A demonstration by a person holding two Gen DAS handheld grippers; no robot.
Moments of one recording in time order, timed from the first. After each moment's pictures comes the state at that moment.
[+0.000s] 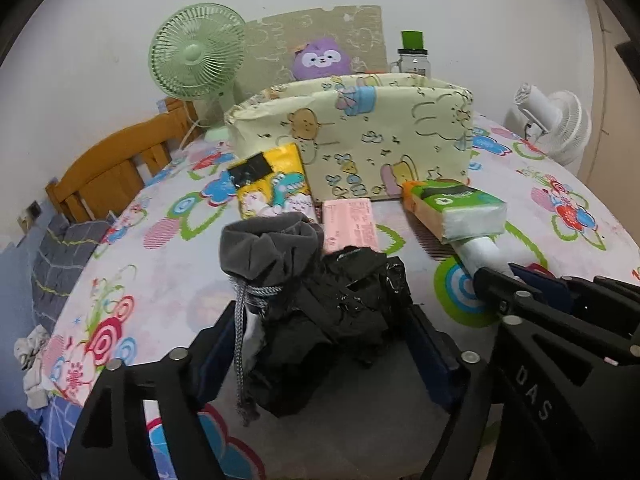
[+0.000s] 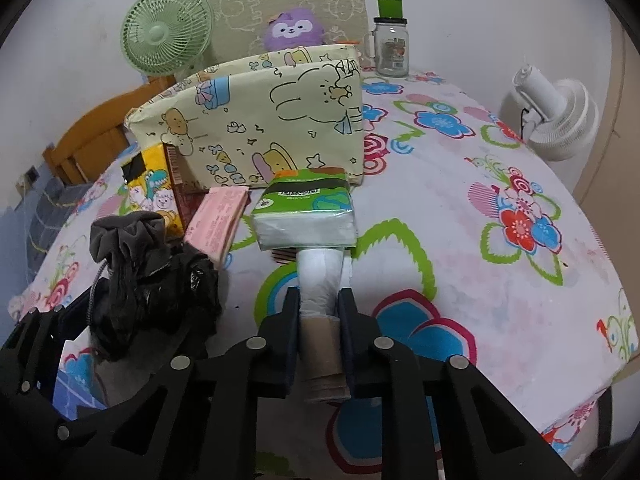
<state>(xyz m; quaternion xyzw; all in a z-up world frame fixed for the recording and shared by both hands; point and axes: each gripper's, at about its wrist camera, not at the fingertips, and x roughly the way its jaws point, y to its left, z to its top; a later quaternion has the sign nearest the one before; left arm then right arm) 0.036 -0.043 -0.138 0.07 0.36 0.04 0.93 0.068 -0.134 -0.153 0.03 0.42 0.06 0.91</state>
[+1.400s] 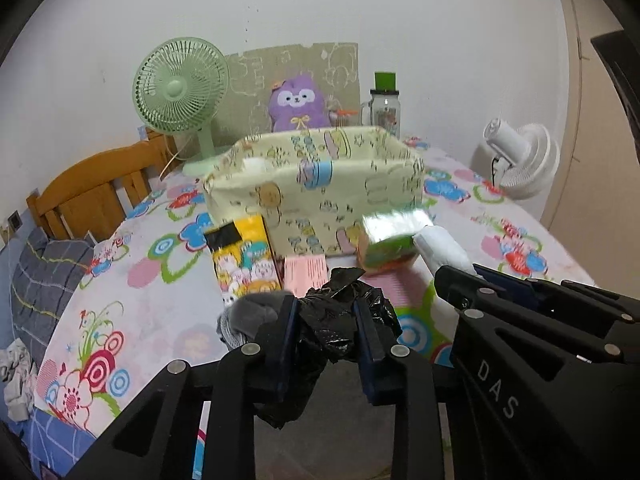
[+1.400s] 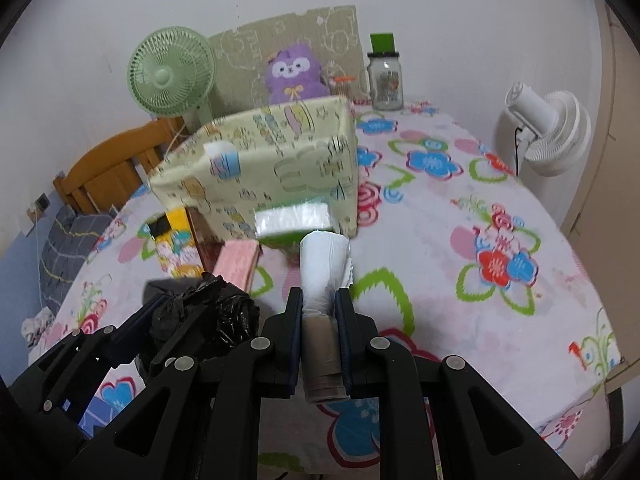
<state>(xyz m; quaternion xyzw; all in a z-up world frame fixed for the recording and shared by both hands) 0.032 -0.058 -0.095 0.04 0.32 -0.03 0.95 0.060 -0.142 -0.103 0.04 0.37 0.05 0.93</state>
